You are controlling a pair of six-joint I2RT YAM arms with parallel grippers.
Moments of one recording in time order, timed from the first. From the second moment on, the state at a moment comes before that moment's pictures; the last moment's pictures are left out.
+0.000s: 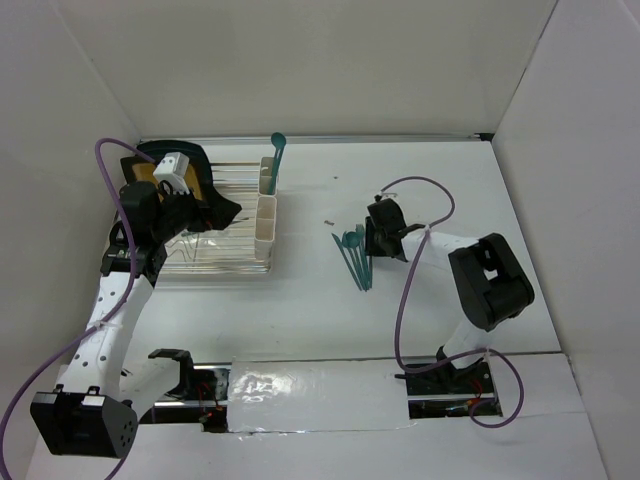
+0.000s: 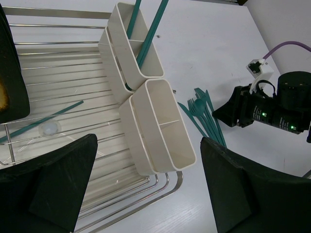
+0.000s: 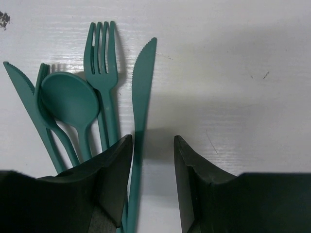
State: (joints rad) left arm -0.02 0.98 0.94 -0.28 0.45 -0.32; right arm 0.43 1.67 0.86 -0.10 0.20 0.38
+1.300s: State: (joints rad) left arm -0.02 0.97 0.94 -0.28 0.45 -0.32; right arm 0.46 1.43 0.83 -0.03 0.03 0.33
